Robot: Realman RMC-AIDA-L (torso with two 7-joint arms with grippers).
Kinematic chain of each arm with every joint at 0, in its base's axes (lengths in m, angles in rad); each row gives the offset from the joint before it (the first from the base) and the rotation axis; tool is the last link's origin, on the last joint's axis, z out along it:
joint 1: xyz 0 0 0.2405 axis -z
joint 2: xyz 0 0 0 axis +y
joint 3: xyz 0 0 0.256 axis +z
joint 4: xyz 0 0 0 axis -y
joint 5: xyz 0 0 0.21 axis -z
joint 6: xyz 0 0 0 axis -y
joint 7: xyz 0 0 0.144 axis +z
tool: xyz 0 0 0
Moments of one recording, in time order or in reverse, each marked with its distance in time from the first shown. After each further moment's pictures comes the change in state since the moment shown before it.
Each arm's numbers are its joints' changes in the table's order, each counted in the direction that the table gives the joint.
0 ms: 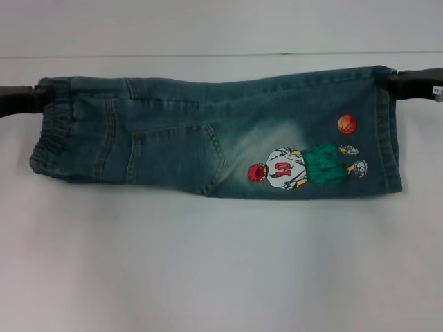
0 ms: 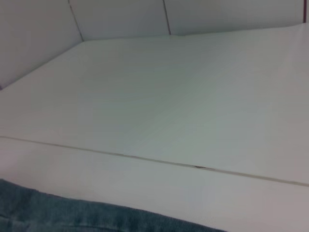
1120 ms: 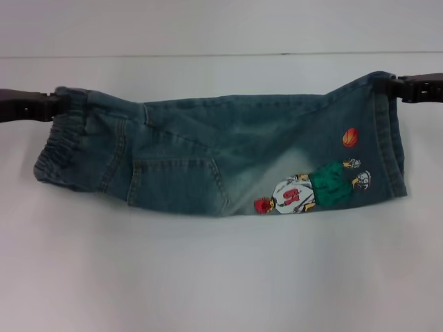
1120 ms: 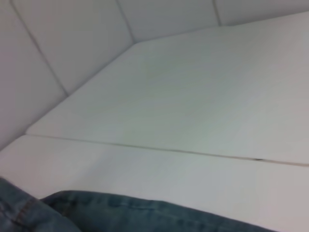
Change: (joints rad) left arm 0.034 0.023 -0.010 -0.041 -0.081 -0.170 -0.023; right arm 0.015 -0.033 0.065 0.064 0.003 0.275 0.100
